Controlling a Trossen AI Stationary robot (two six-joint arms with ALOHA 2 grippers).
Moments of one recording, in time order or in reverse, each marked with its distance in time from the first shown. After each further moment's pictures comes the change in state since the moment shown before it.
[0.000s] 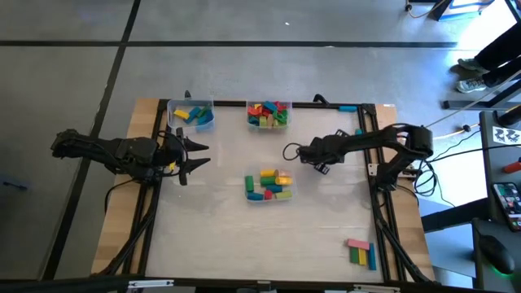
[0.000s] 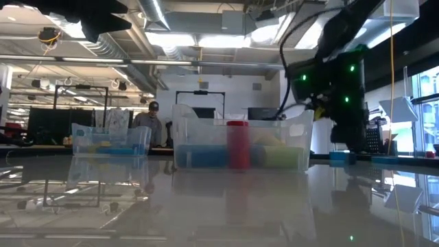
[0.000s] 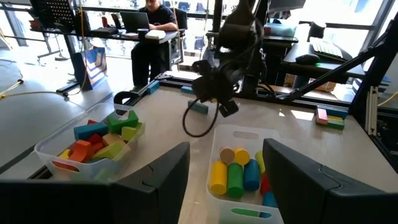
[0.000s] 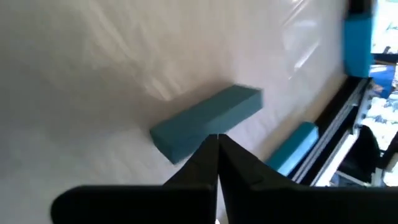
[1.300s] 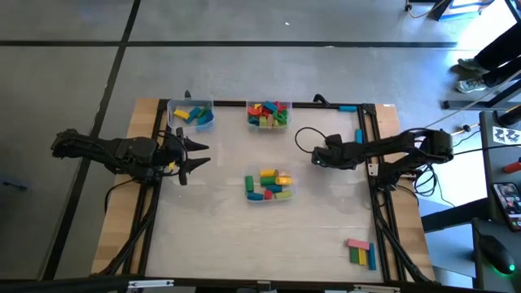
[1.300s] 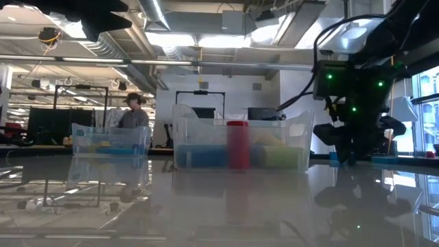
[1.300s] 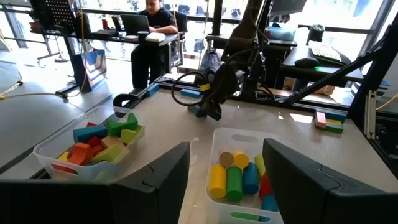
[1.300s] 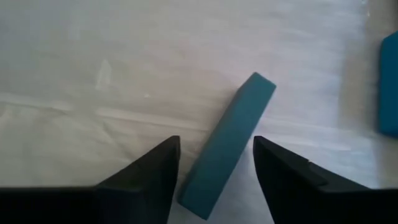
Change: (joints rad) left arm 0.000 0.000 0.000 0.014 0.000 0.000; right arm -0.008 -0.198 -0.327 0.485 0.043 0.664
